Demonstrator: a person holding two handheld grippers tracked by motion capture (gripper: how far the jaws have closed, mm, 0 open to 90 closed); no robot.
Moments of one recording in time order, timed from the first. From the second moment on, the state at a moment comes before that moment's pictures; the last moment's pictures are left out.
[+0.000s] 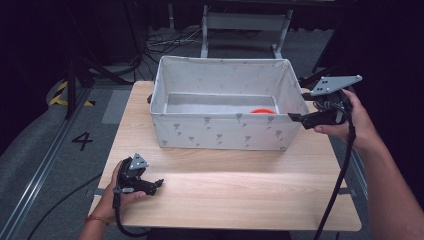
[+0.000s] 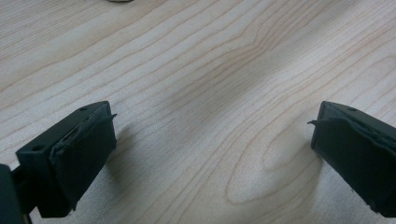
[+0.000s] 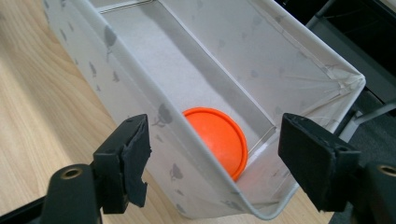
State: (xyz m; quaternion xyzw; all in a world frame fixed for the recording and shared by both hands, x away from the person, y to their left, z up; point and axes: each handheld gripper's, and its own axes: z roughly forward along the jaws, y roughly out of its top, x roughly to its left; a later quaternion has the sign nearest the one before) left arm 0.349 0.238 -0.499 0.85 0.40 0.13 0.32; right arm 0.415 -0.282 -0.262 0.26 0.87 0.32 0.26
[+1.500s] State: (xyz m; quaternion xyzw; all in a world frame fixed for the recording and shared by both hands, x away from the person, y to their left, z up) left arm 0.349 0.238 -0.500 0.85 0.40 0.13 0.32; right arm 0.358 -0.304 -0.386 0.27 0.89 0.24 0.26
